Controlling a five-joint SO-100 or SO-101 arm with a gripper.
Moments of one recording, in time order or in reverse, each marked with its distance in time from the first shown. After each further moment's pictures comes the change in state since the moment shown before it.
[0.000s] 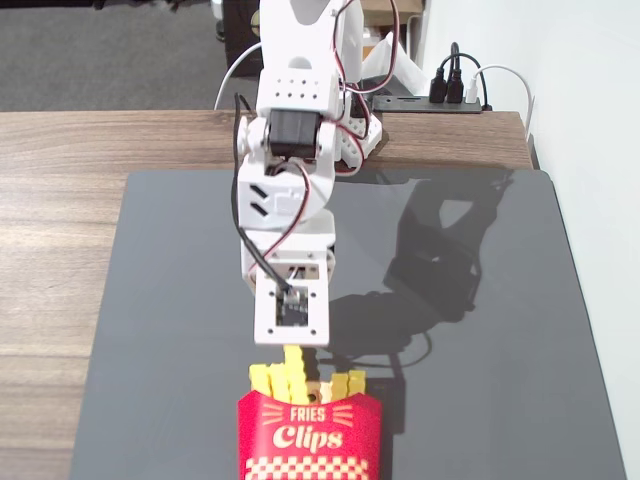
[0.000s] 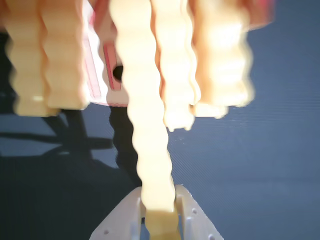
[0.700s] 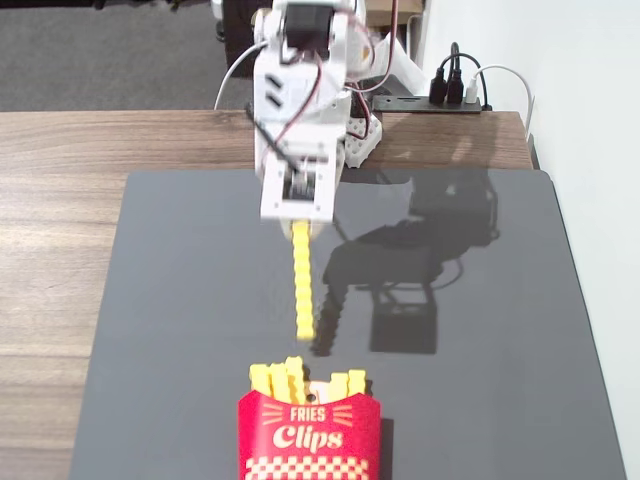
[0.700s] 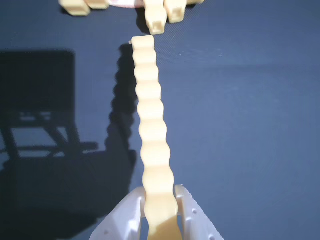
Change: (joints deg) arm -0.3 45.3 25.5 15.7 4.3
